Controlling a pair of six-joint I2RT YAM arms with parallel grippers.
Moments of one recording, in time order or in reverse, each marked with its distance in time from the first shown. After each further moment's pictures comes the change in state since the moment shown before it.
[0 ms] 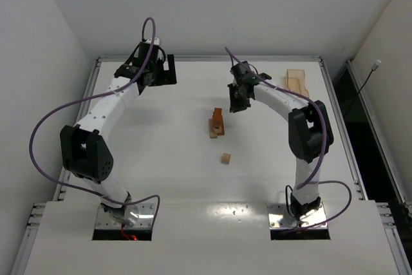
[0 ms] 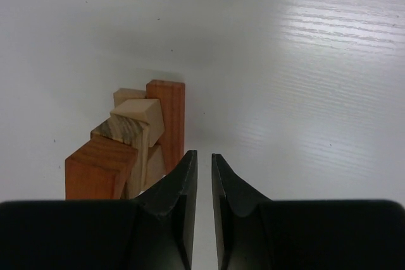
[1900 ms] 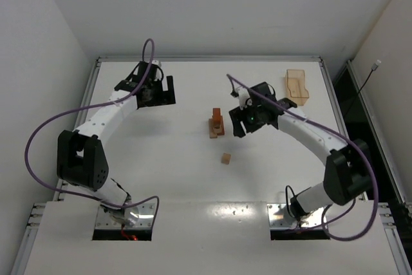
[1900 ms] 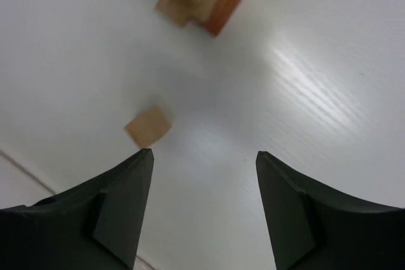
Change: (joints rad) left arm 0.013 -0.077 -0.260 0.019 0.103 -0.055; right arm 0.026 -0.459 -0.434 0.052 -0.148 -0.340
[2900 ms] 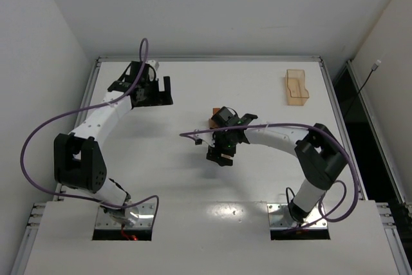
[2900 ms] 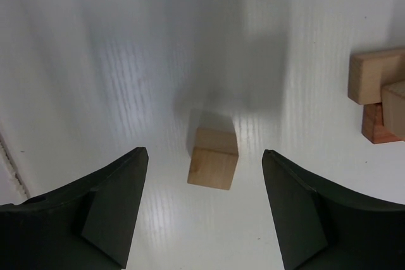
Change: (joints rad) left arm 0.060 -0.037 -0.021 0.004 0.148 0.085; right arm 0.340 0.173 -0.061 0.019 -0.113 -0.647
